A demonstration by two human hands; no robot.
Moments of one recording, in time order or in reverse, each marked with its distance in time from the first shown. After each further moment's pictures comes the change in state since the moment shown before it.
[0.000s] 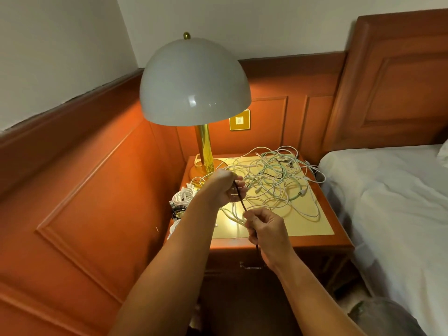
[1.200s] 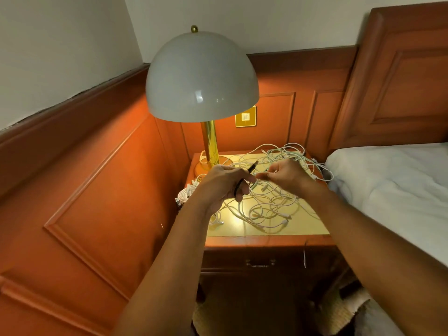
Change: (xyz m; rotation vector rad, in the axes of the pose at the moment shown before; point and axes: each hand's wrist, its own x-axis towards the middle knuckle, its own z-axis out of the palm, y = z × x) left_hand -0.040 0.000 -0.032 0.169 -0.174 0.357; right_hand 0.097 -0.087 -0.026 -0.966 -0.162 -0.160
